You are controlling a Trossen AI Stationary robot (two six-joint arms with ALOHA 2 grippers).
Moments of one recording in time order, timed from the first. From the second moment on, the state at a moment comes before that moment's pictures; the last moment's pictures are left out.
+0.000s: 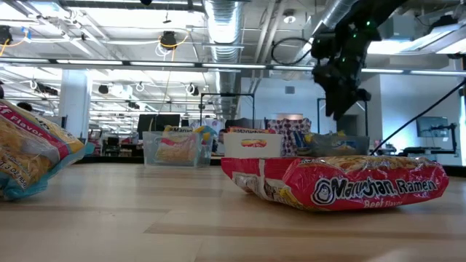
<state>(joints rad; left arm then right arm) 0.29 1.02 1.08 0.04 -0.48 0.15 -0.75 1.41 1.10 -0.88 -0.14 0.24</state>
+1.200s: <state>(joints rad) 0.29 0.86 1.08 -0.33 -0.10 -0.17 -0.22 1.36 1.10 -0.83 -0.37 0.61</state>
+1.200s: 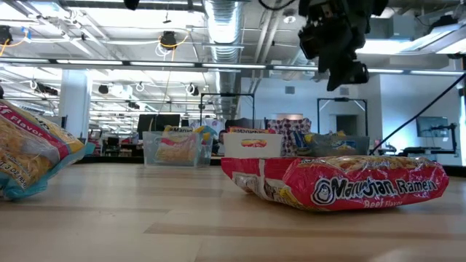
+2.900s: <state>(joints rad) -0.15 0.90 1.08 -0.53 -0.07 -0.40 0.26 1.79 1.10 -0.31 -0.19 0.44</state>
